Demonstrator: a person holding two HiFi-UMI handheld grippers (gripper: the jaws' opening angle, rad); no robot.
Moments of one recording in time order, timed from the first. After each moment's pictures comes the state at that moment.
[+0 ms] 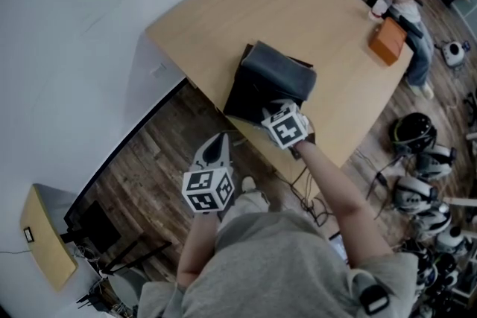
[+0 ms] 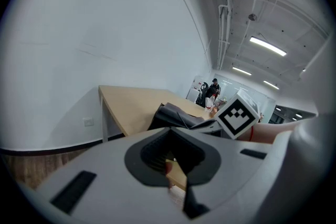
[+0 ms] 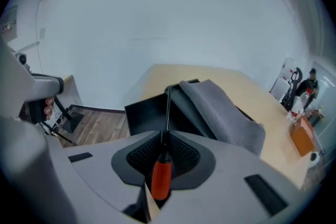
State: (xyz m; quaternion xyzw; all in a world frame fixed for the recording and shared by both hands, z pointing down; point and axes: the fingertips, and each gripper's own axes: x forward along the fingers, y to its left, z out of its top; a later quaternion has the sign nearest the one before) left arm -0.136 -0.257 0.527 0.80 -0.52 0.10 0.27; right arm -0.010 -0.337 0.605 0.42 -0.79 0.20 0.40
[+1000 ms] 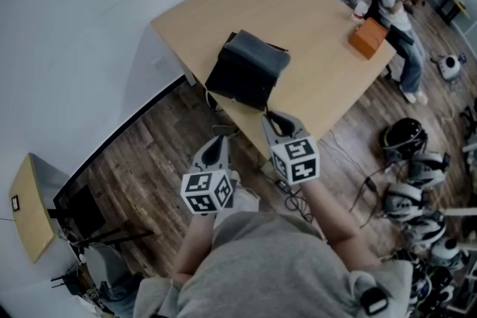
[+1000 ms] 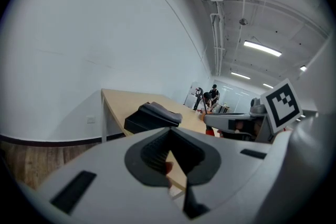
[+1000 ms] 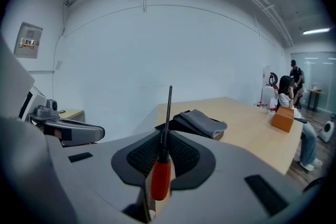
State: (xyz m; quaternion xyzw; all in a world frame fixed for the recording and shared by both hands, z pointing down) left arm -0.069 -0.122 0.498 0.80 -0.54 0.07 0.25; right arm 0.052 -0.175 0.488 0.49 -0.84 0.13 0.18
